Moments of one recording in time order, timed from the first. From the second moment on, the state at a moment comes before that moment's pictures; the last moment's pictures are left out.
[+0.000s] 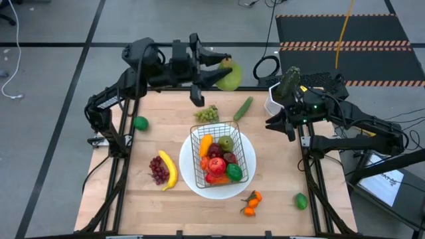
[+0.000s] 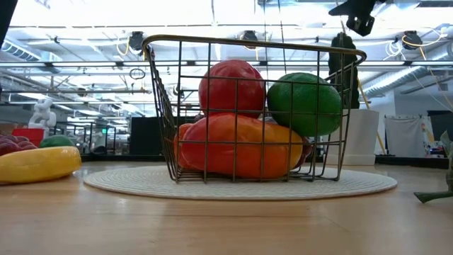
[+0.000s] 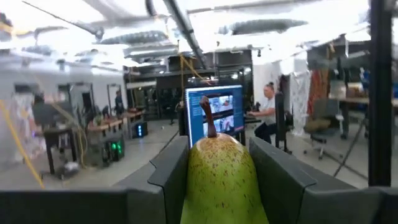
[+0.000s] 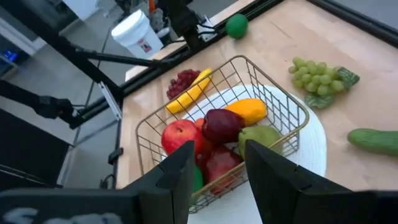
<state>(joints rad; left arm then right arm) 0.12 1.76 2.35 -0.29 0.10 0.09 -0.28 0.76 0.96 -0.68 -0.31 0.41</state>
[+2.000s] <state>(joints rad) -0.08 1.76 2.35 -0.36 0.00 0.51 -0.28 0.75 0.96 -0.22 -0.29 0.80</state>
